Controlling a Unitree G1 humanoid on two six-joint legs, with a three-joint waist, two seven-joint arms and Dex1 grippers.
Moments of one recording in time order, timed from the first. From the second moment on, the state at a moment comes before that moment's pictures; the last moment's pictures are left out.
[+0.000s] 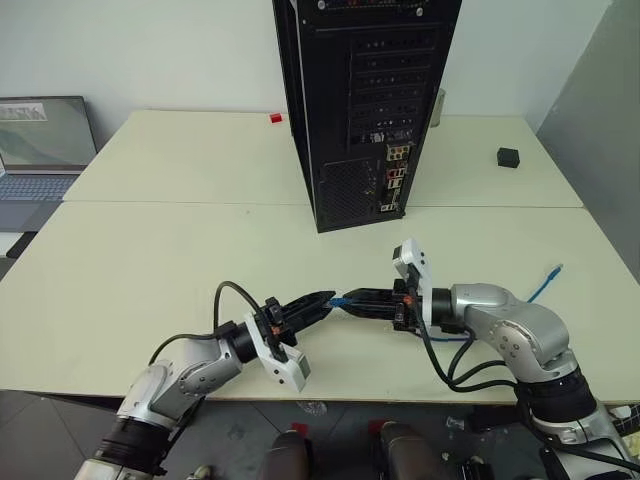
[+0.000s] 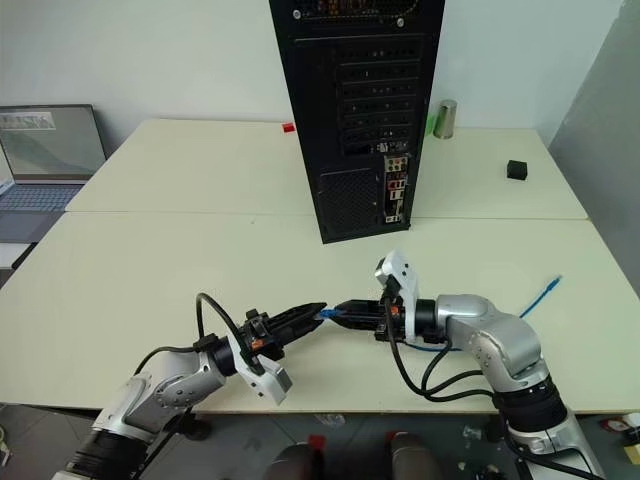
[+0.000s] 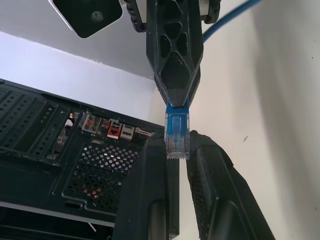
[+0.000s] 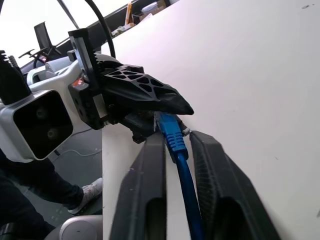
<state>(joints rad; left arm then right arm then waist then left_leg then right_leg) -0.14 0.61 -0.15 0.04 0.64 -0.90 -0.18 -0.42 -0.43 0.19 -0.30 0.61 0.86 0.86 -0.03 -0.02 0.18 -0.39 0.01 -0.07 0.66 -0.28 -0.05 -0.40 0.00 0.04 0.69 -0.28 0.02</state>
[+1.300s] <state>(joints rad) -0.13 0.45 -0.17 -0.30 -0.29 0.21 -0.50 -0.42 -0.45 0.02 -0.33 0.55 0.75 0.66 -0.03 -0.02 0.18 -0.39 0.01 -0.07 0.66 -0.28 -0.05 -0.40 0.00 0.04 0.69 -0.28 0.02</state>
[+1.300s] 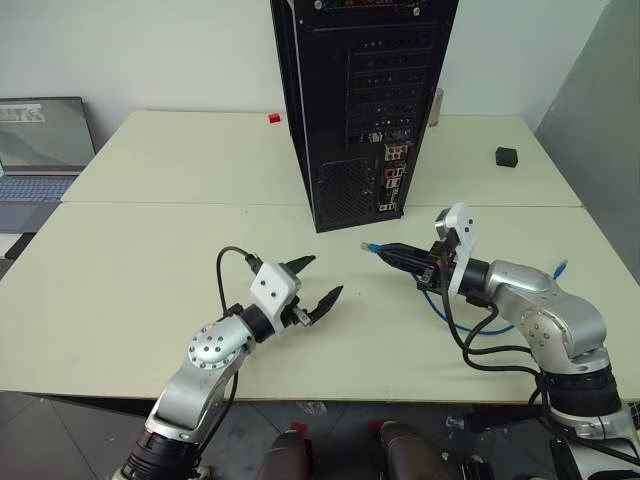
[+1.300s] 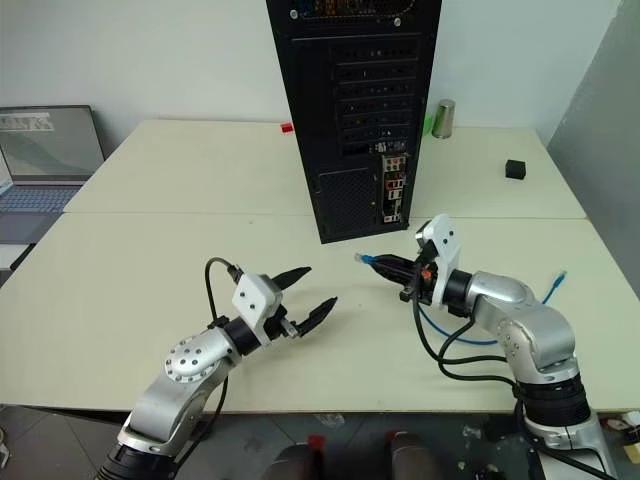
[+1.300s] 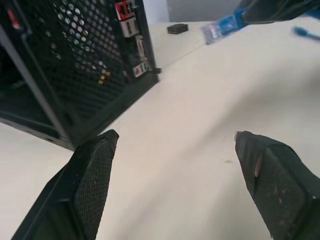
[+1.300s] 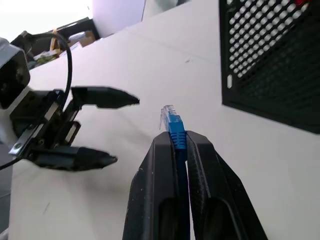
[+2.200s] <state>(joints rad) -0.43 0.28 -0.09 -0.43 -0.42 0.83 -0.30 -0.55 -0.19 0.06 -0.16 0.11 0.49 0.17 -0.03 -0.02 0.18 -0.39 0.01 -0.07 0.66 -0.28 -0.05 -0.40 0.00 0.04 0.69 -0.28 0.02</state>
